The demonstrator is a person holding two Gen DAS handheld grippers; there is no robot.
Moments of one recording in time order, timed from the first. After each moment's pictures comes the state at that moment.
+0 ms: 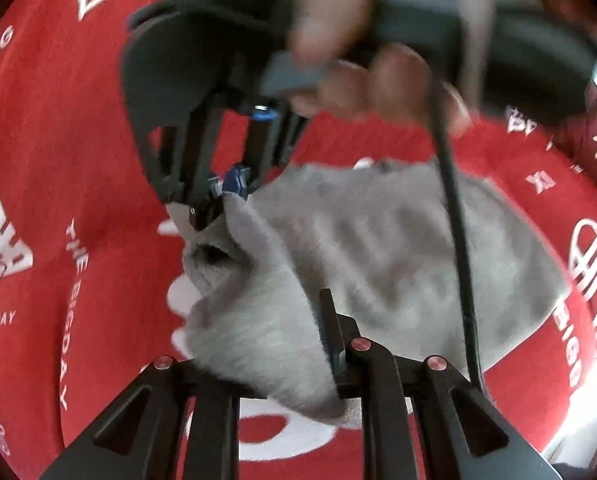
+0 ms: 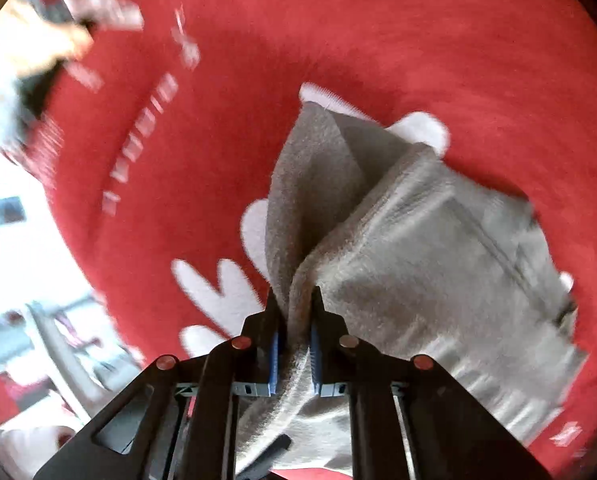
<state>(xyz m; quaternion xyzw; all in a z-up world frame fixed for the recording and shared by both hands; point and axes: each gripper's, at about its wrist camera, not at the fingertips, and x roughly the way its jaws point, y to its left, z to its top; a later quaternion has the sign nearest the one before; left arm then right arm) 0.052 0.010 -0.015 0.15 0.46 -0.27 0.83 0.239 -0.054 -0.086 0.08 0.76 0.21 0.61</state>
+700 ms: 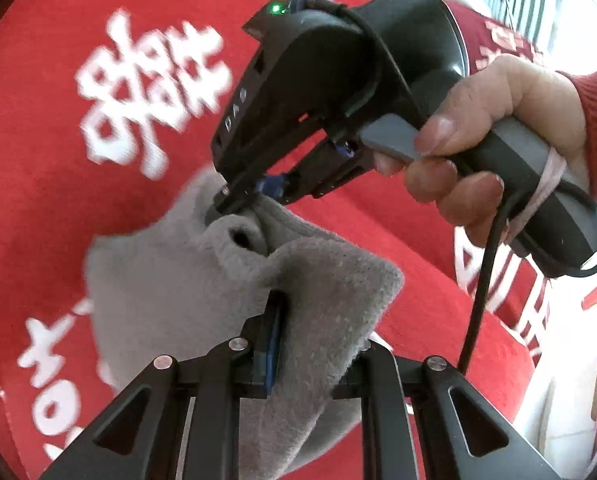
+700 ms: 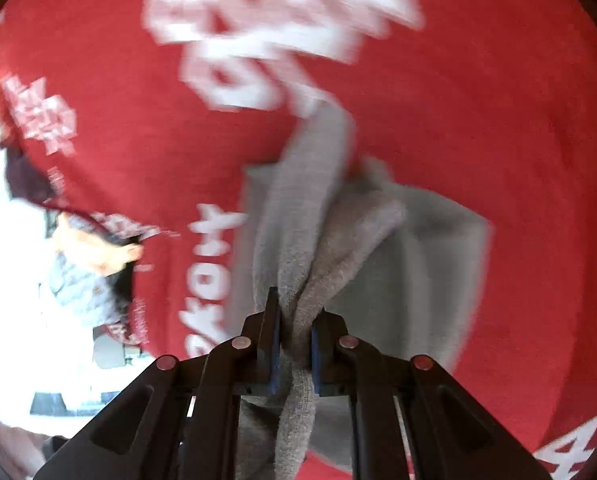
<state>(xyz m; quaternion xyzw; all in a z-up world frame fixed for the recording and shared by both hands) -0.039 -0.243 -0.029 0.23 0.44 -0.45 0.74 0.036 -0.391 -0.101 0.40 0.60 0.06 0.69</state>
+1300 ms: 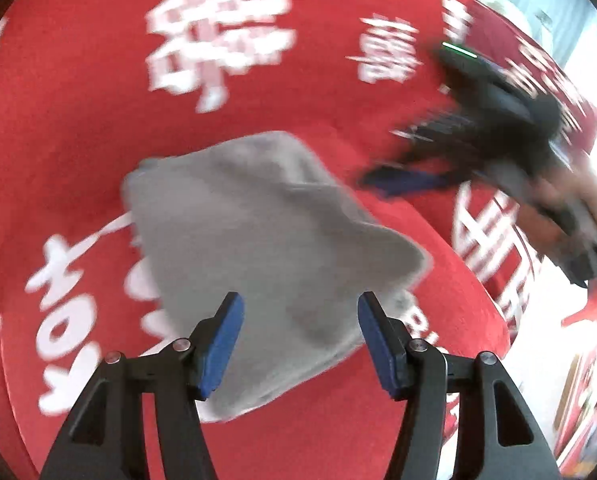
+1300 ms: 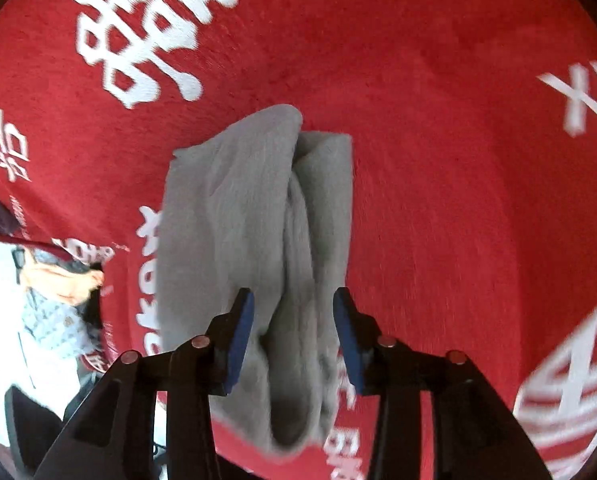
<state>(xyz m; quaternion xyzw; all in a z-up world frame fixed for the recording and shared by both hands) -0.013 -0.155 0.003 0.18 0.52 -0.38 0.75 -0.049 -0.399 -0.077 0.42 0.57 -0.02 0.70</state>
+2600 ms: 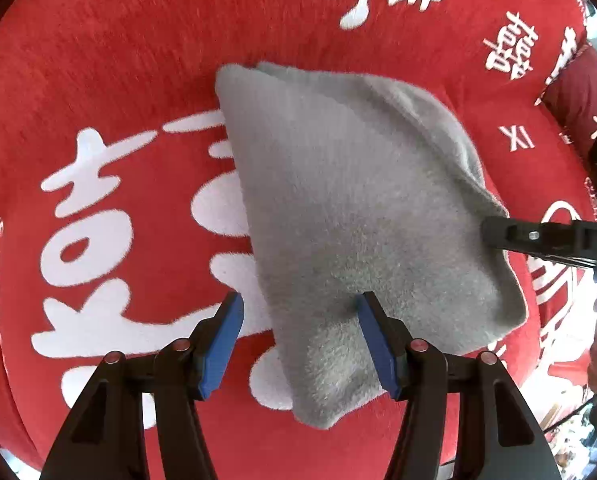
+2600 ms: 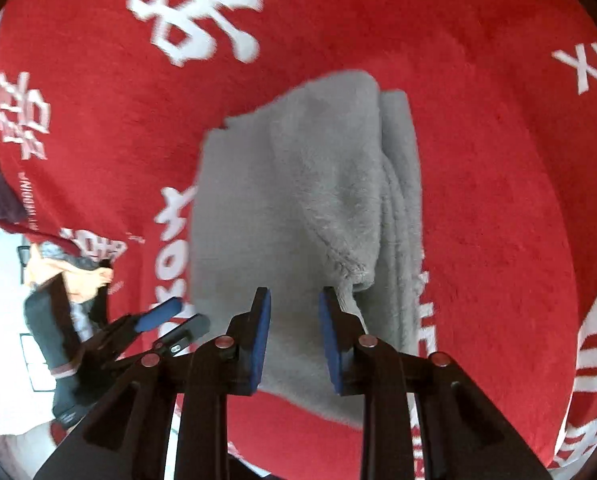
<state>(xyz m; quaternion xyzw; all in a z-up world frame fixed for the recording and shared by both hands) 0.050 -0.119 -0.062 0.15 0.63 -0.28 0.71 -0.040 -0.343 -0.099 0.40 0.58 -0.04 0.71</state>
